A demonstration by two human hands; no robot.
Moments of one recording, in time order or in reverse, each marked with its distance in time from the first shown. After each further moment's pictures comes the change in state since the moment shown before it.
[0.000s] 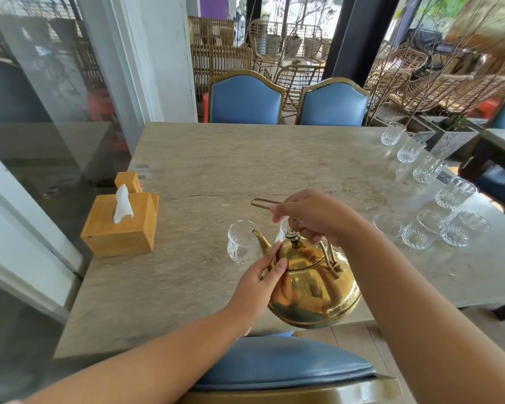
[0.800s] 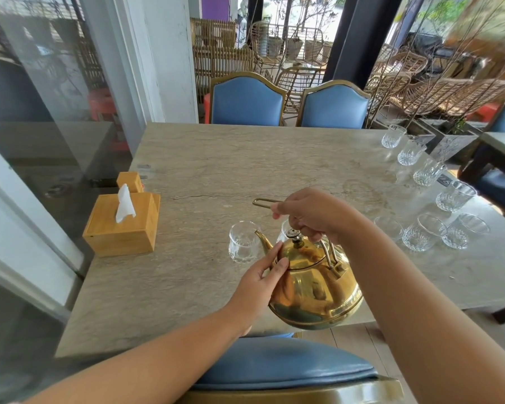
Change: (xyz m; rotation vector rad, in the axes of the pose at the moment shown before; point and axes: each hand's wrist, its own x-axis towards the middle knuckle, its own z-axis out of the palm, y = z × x) left_hand -0.006 0.009 -0.002 -0.015 -0.028 -0.032; right_hand -0.001 -0.007 0.001 -0.008 -0.001 -0.001
